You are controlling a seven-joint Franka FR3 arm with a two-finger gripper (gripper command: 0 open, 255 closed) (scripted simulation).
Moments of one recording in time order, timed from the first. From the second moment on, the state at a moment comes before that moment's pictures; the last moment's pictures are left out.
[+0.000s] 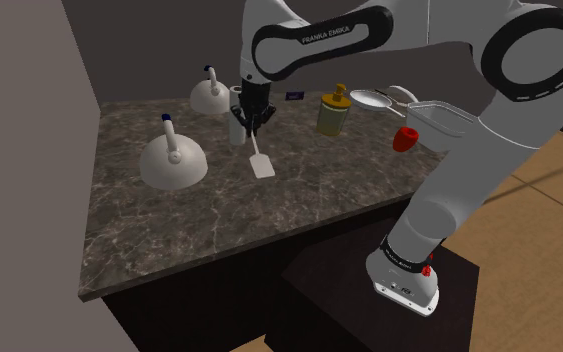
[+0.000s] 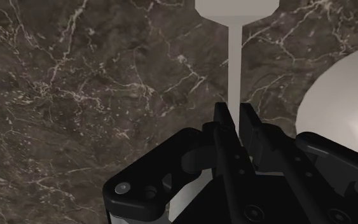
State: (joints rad) arm -0.08 -0.10 0.29 -2.08 -0.01 2.04 0.68
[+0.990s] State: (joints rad) arm -0.12 -0.33 0.19 -2.21 0.03 1.95 0.52
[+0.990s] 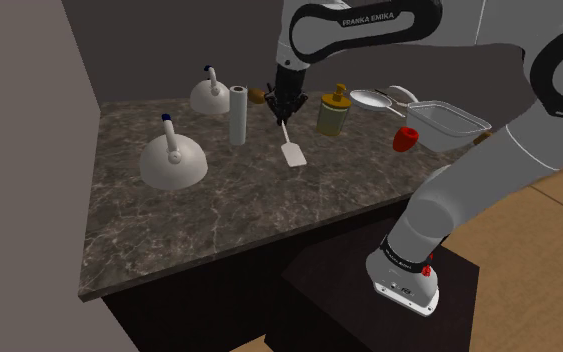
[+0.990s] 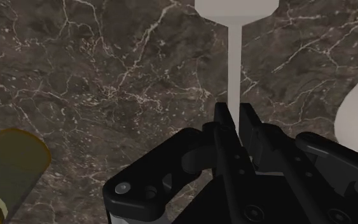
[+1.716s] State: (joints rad) arm -0.20 -0.61 0.00 -2.45 -0.02 1.91 0.28
